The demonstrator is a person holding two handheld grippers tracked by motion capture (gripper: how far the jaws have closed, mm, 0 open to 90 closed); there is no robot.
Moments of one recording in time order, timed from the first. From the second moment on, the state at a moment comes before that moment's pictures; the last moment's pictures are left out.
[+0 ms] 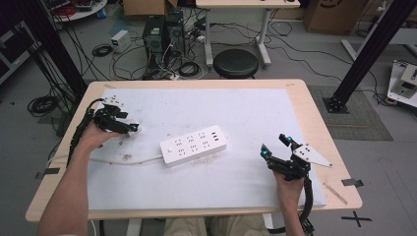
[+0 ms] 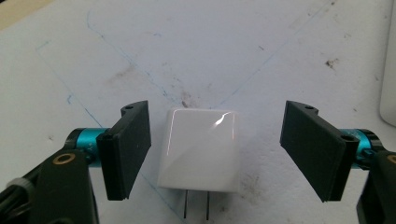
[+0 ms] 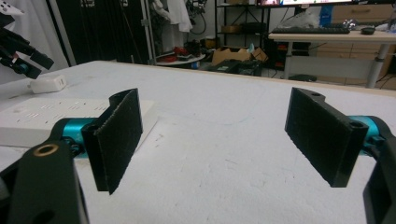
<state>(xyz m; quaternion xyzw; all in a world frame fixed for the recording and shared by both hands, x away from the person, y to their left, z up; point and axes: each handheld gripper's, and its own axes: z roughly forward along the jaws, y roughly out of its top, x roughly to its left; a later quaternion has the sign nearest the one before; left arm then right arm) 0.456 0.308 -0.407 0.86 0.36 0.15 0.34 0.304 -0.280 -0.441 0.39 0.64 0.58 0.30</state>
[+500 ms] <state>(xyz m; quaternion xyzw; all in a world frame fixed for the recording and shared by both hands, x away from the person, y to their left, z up) 0.462 0.309 -0.421 0.87 0.36 0.14 0.31 0.304 -0.279 -0.440 0.39 0.65 0.58 0.30</state>
